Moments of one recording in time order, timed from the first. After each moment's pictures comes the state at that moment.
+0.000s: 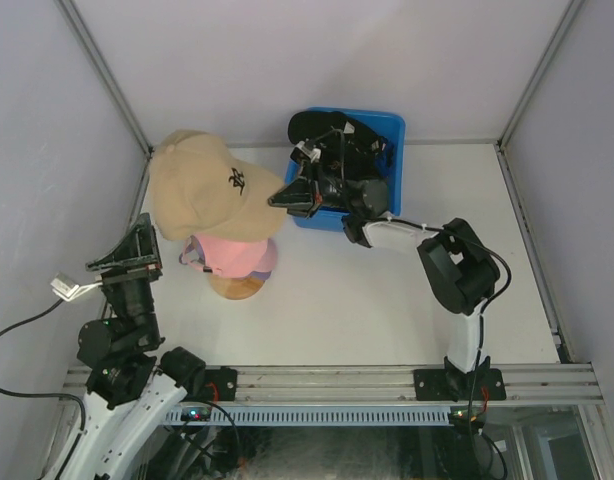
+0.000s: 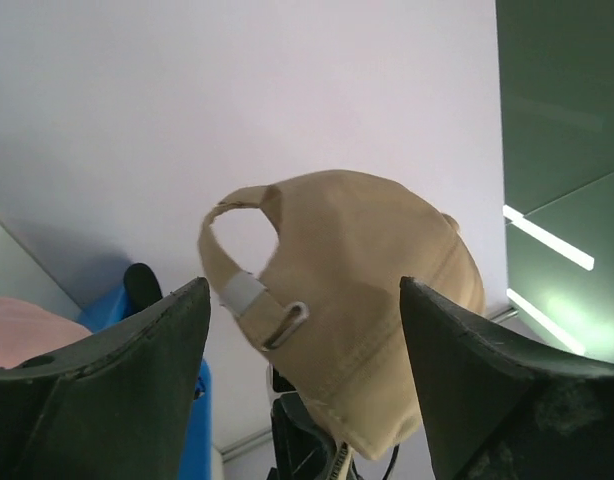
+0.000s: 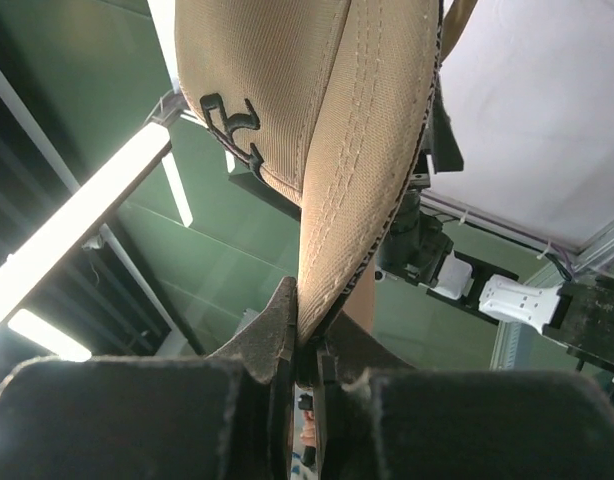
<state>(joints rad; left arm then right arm) -0.52 0.17 0.58 0.09 -0.70 -0.99 0.64 1.97 1.30 1.42 -0.93 2.10</state>
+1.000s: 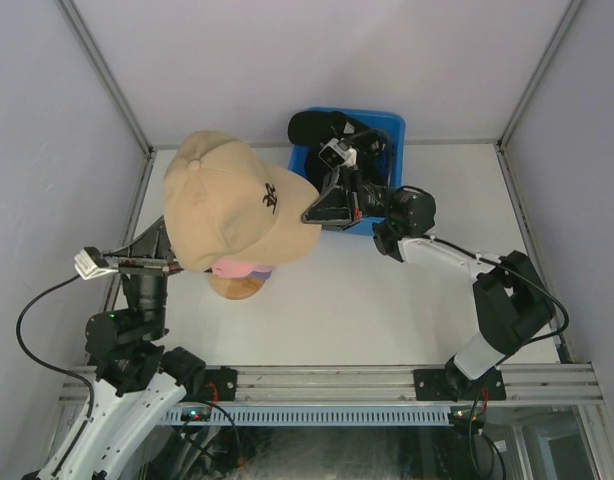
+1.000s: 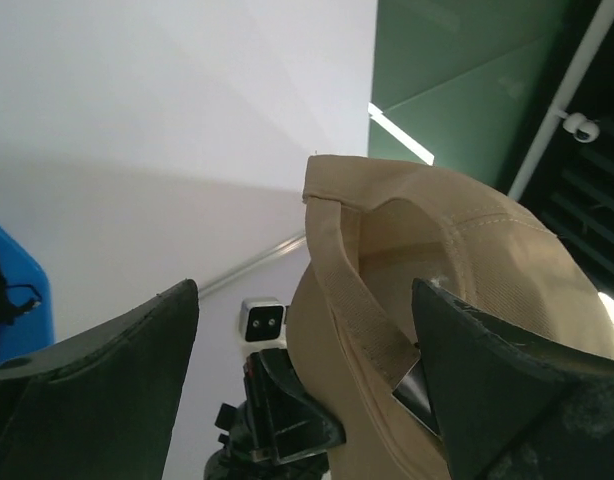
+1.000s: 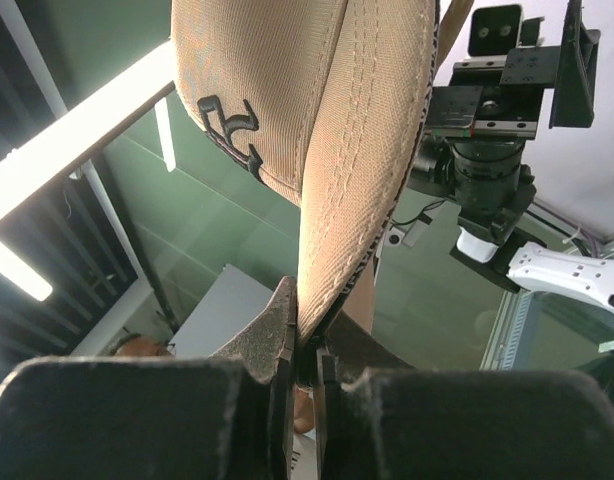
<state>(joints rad) -0.52 0.24 0.55 0.26 -0.37 -1.22 0.63 1.61 1.09 1.45 -0.98 2.10</state>
